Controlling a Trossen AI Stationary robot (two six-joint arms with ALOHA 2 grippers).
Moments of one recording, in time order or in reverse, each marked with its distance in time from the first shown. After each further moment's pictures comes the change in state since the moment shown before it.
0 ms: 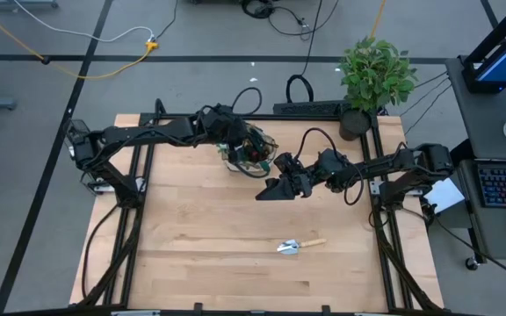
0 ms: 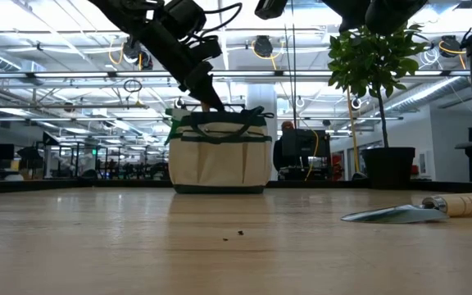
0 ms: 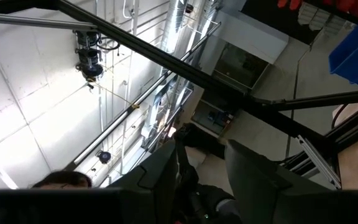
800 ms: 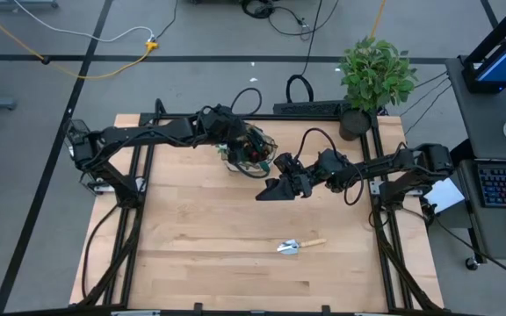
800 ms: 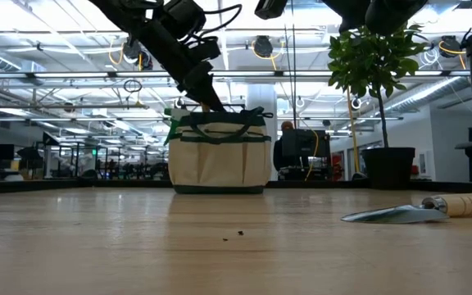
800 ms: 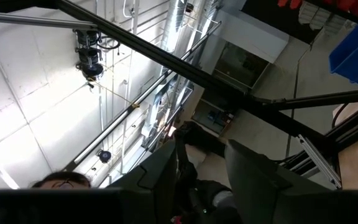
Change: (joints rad) left arm -0.001 -0.008 0.000 -0.021 -0.026 -0.044; right arm 0.002 0.000 0.000 0.000 -0.003 0.000
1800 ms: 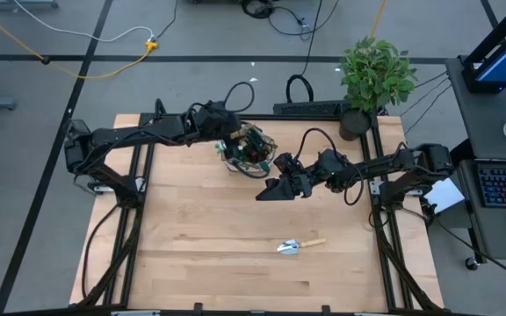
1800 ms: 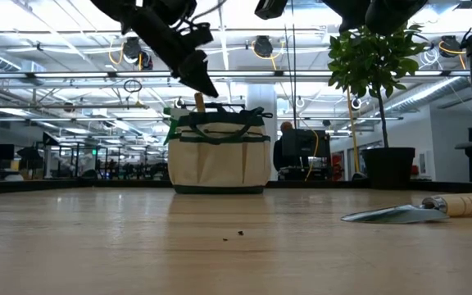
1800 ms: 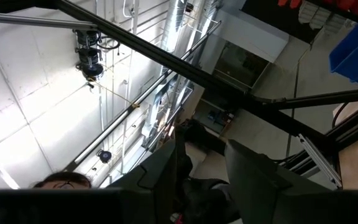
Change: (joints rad) left arm 0.002 -0.078 0.000 -0.013 -0.062 0.041; right arm 0.000 0.000 0.000 -0.001 0.000 0.003
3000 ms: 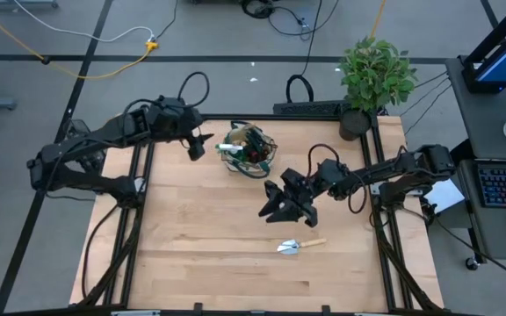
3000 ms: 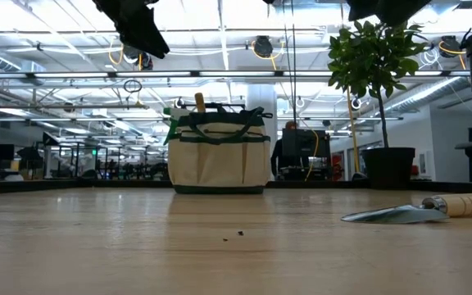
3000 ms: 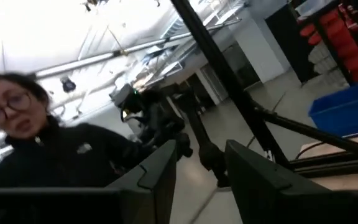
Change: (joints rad) left arm 0.000 -0.386 0.001 -0.378 0.002 -0.156; right arm 0.091 -0.006 0.000 -0.049 -0.021 -0.541
